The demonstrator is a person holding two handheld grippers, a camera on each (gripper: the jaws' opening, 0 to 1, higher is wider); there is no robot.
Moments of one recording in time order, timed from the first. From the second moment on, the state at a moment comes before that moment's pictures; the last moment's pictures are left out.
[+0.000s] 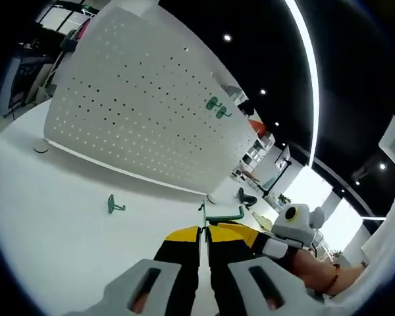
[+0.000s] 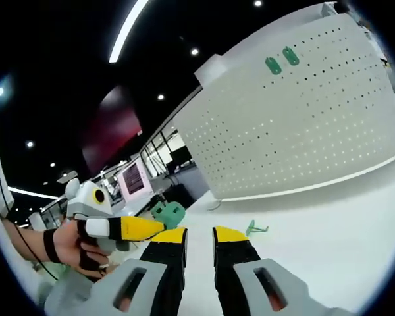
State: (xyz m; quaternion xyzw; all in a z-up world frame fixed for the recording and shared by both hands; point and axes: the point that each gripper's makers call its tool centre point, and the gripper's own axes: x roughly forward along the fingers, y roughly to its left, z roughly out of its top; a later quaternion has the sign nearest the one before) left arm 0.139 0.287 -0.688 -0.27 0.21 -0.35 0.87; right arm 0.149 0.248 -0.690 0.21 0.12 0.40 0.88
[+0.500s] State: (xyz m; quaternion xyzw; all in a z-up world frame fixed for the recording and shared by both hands) left arm 0.124 0.284 -0.674 -0.32 0.20 -0.39 0.84; right arm 0.134 0.268 -0.668 0.28 0.10 0.46 0.84
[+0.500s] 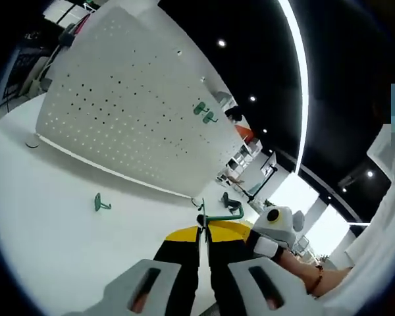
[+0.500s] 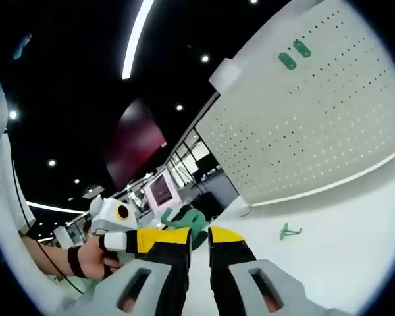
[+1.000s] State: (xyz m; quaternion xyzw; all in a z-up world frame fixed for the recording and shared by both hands) left arm 0.117 0.284 -0.661 -0.38 0.19 -0.41 0.81; right arm 0.122 0.276 -0.649 0.33 0.10 0.49 0.80
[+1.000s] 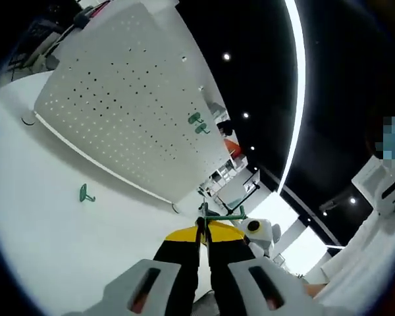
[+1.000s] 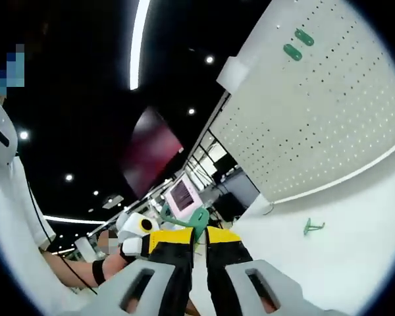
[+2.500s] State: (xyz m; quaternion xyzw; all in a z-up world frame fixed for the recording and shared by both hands) left arm 0.098 0.262 -0.664 -0.29 0.22 -0.47 0.81; right arm 0.107 0.261 -0.647 0.31 0.14 0.52 0.78
